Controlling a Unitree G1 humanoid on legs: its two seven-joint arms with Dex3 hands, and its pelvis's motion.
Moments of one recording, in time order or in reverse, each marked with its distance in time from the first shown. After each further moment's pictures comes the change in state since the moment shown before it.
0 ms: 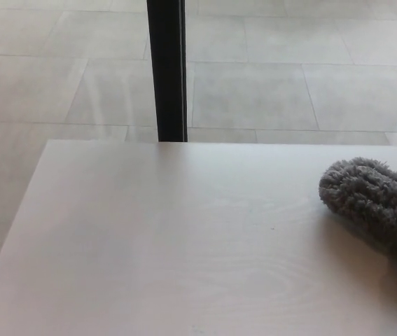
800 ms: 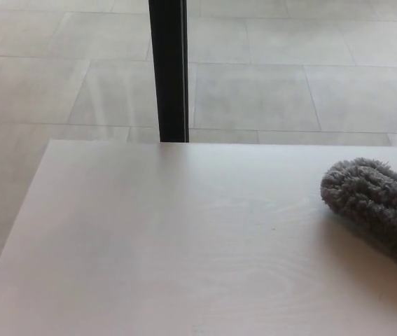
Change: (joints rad) left_arm 0.017 0.000 -0.003 -0.003 0.000 0.000 -0.003; right_arm 0.478 -0.182 -0.624 -0.529 0.195 -0.004 0.121
